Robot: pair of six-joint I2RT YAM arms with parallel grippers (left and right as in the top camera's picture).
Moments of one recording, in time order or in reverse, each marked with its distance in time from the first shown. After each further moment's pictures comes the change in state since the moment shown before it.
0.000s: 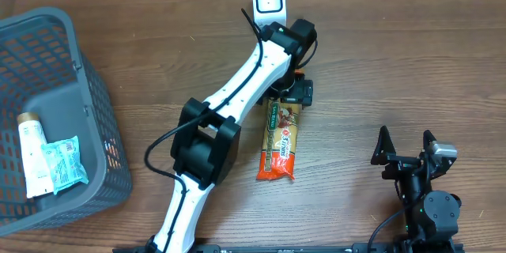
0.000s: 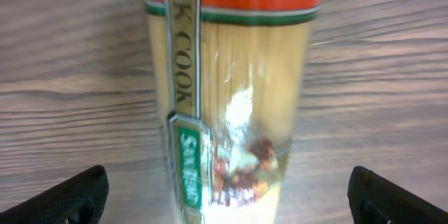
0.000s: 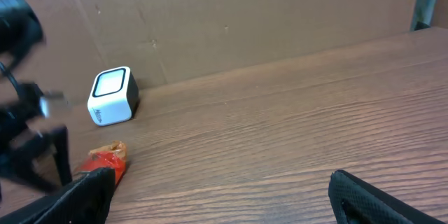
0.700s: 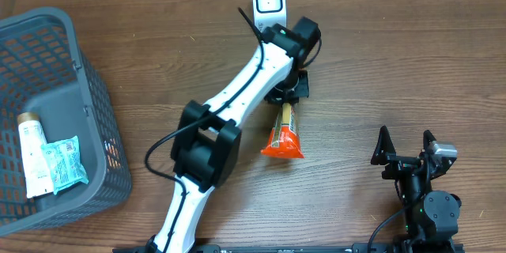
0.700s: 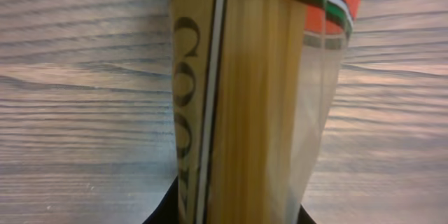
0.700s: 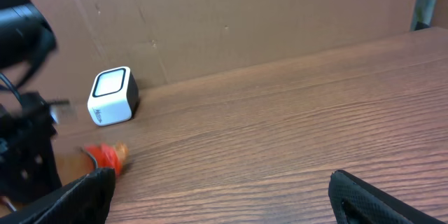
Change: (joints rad) left arm -0.027 0.010 -0.051 0.074 -0.004 -0.170; right arm 0.000 0.000 0.000 0.000 0.000 0.000
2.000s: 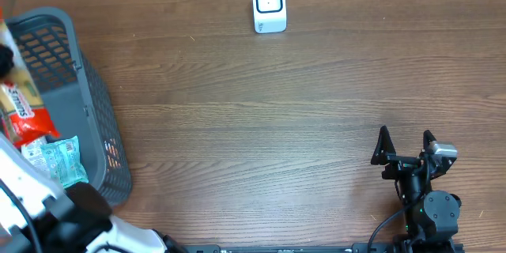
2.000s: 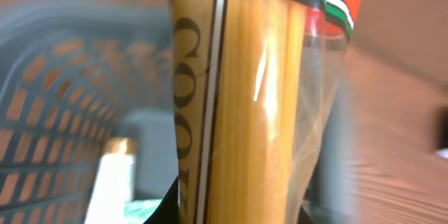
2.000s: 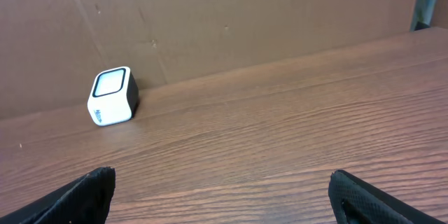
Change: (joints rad) left arm 1.314 -0.510 0.204 -0.011 0.216 0.753; right arm 0.000 0.000 0.000 0.000 0.000 0.001
